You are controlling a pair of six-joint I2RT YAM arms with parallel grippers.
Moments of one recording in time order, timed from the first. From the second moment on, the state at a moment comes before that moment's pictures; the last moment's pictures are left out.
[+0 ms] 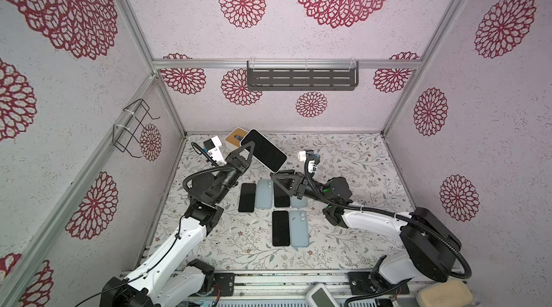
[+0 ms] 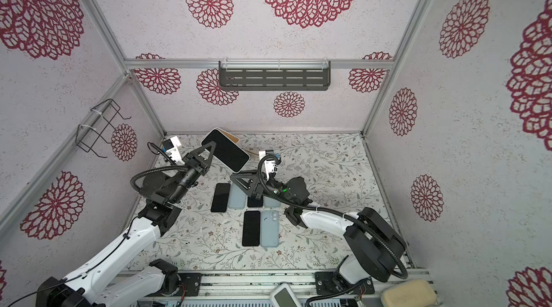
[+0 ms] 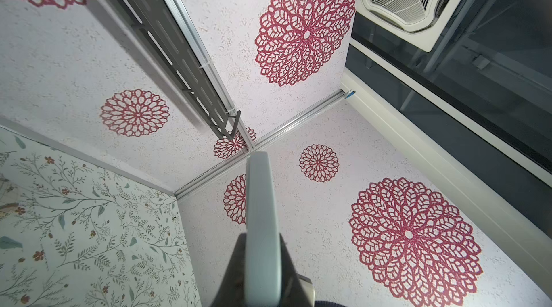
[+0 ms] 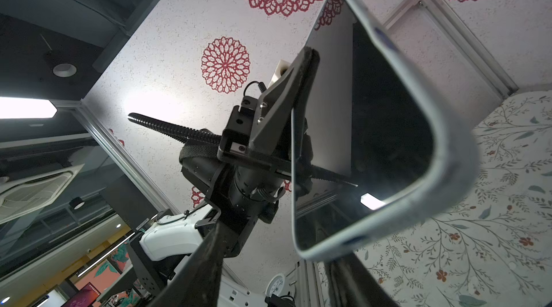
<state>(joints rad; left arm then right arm) -0.41 1.01 0.70 0.62 0.17 -1.18 0.83 1.49 0.76 1.18 -0.53 1.04</state>
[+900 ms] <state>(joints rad) -0.43 1.02 0.70 0.62 0.17 -1.31 0.83 1.40 0.78 0.96 -0.51 0.86</state>
